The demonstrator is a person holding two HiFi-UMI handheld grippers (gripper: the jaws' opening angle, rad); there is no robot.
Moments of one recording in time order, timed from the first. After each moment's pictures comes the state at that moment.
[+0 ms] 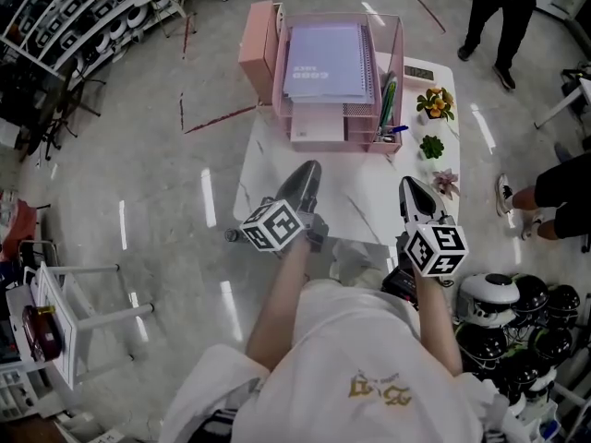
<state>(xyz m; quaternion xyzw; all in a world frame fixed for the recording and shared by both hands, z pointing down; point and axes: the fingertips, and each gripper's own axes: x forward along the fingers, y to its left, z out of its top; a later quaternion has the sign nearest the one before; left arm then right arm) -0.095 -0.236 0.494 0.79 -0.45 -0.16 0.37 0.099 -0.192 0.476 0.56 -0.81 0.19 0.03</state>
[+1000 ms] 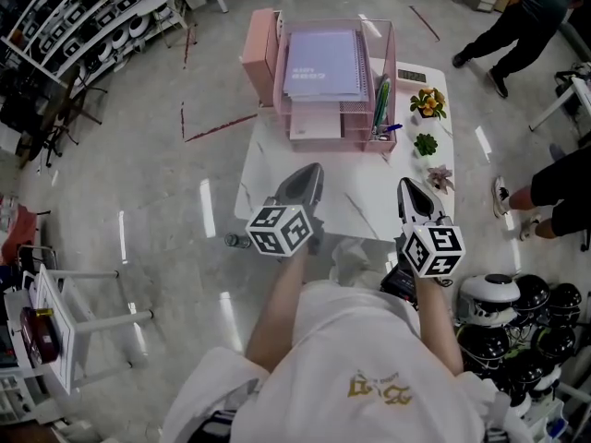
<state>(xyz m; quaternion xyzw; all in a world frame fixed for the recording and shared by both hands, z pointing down) -0.077 -0.203 0.465 0.85 -0.46 -0.04 0.25 0.100 -0.163 0.459 0.56 -0.81 0.16 0.03</state>
